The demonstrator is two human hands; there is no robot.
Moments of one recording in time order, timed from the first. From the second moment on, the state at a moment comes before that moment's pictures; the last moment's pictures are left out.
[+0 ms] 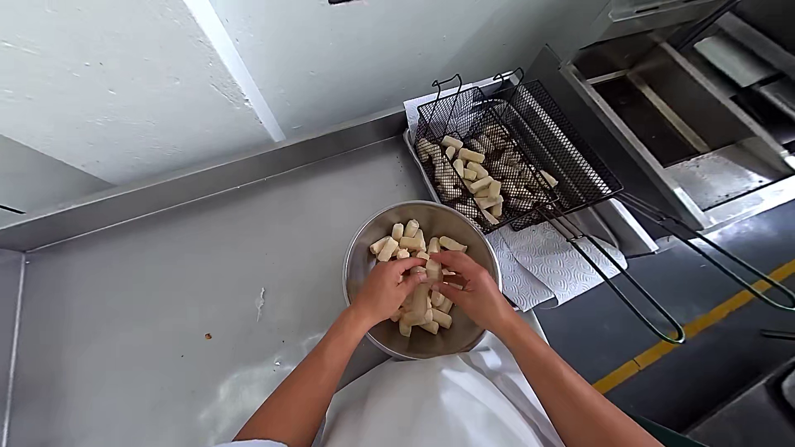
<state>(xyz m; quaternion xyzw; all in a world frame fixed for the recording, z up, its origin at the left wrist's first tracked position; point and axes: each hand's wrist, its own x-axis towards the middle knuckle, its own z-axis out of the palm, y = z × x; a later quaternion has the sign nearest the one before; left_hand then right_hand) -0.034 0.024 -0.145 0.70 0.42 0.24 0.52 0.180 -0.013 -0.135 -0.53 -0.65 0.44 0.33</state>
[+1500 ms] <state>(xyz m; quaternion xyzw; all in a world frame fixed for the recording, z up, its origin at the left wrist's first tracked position) -0.010 -0.002 -0.140 0.56 0.49 0.39 0.55 0.166 -0.015 -0.109 -0.61 -0.54 0.44 0.38</state>
